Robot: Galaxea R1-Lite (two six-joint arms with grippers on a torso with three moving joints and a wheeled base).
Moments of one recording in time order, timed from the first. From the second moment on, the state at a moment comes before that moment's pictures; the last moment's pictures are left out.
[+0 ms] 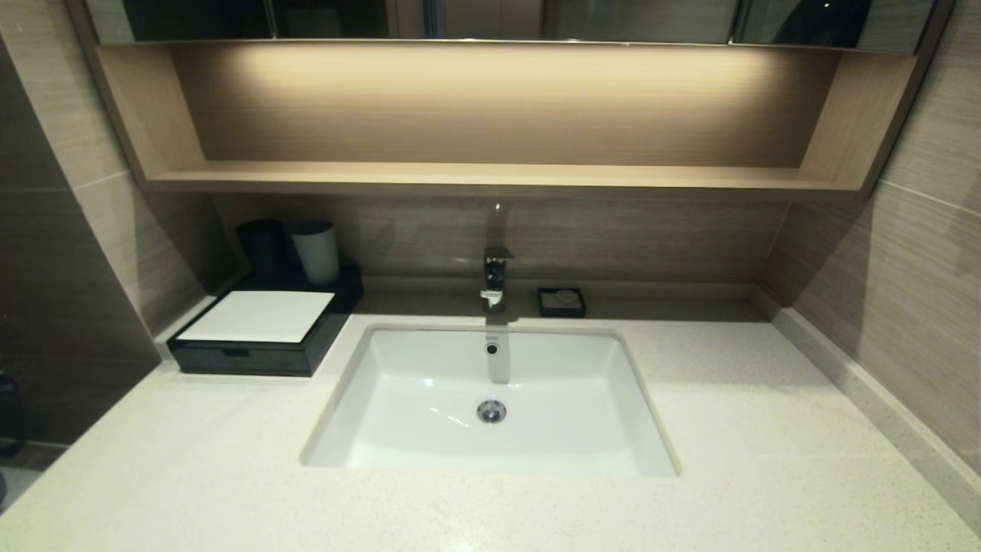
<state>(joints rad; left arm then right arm) -0.01 0.17 -0.28 0.06 0.09 0.09 0.00 0.00 0.00 0.00 0.00 0.00</state>
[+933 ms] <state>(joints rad) 0.00 0.00 -0.02 -0.07 0.06 0.12 0.00 0.00 0.00 0.00 0.00 0.00</state>
